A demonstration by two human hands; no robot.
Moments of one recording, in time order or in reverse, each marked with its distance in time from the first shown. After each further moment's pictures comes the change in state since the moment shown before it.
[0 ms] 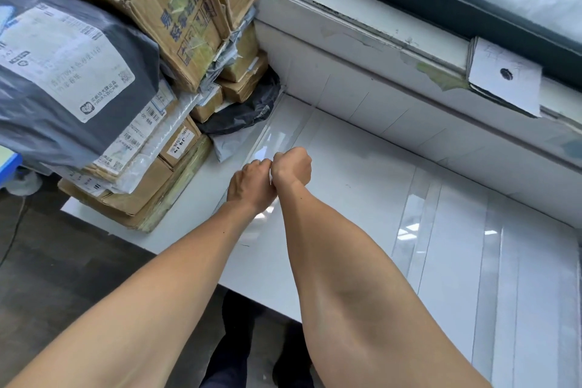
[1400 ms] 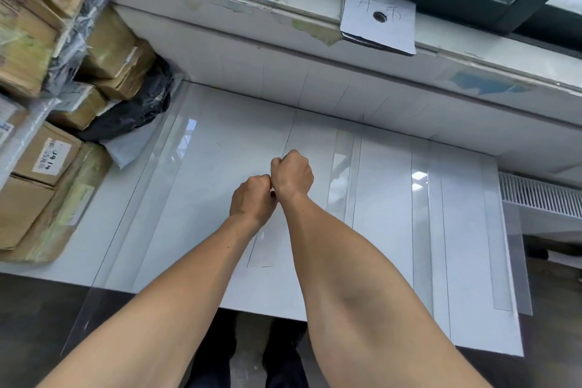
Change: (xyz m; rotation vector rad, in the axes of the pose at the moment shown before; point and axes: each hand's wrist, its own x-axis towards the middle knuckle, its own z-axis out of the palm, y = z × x) left_hand -0.031 0.143 0.099 -0.067 -0.172 0.105; right_hand 0.059 0.140 -0.118 -0.162 0.160 -0.062
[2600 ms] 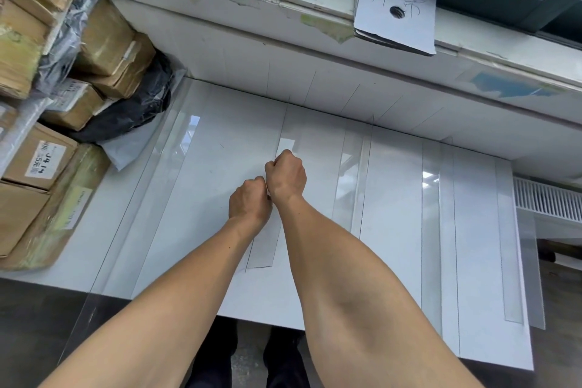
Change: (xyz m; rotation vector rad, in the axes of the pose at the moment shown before) left_hand 0.024 -0.020 0.014 0.111 -0.009 -0.121; right_hand 0.015 -0.008 0.028 -0.024 -0.091 -0.063
